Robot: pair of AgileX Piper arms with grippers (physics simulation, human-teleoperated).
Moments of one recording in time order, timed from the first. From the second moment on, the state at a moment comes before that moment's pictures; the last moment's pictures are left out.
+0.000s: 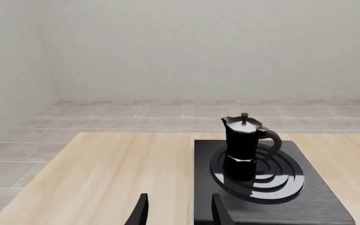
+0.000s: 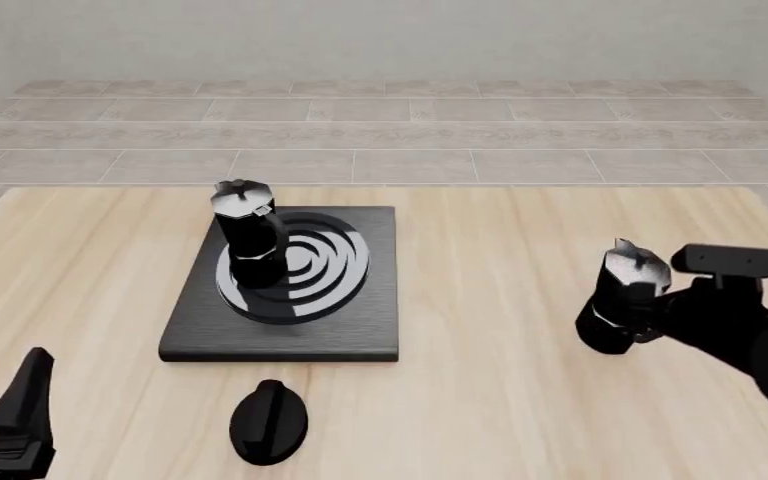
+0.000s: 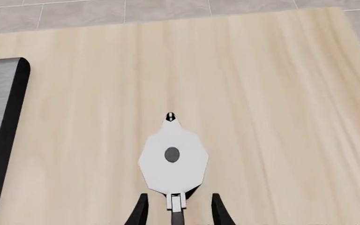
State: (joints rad) left arm 0.06 0.00 -0.01 0.00 0.03; right arm -0.06 1.26 -0.49 -0.06 0.03
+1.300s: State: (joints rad) left arm 0.06 0.00 -0.01 -0.01 0.04; right arm 0.01 1.10 -0.42 -0.12 -0.13
